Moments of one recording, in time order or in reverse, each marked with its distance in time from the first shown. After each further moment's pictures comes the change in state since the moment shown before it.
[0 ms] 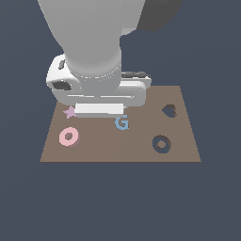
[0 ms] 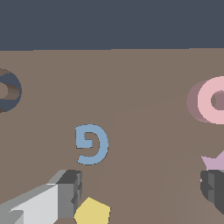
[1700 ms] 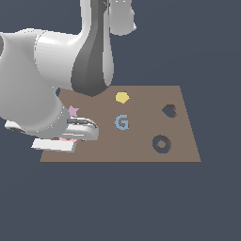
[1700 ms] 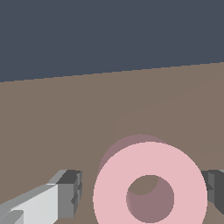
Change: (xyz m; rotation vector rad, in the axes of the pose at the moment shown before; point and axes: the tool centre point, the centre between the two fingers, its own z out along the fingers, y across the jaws) arm 0.060 0.117 0.082 0.012 0.030 0.072
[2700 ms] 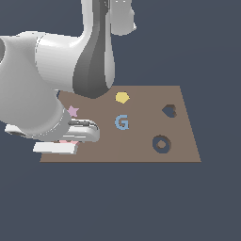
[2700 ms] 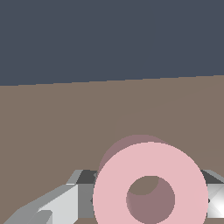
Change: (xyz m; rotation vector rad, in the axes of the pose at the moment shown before) arm 0.006 -0.004 0.001 -0.001 0.002 -0.040
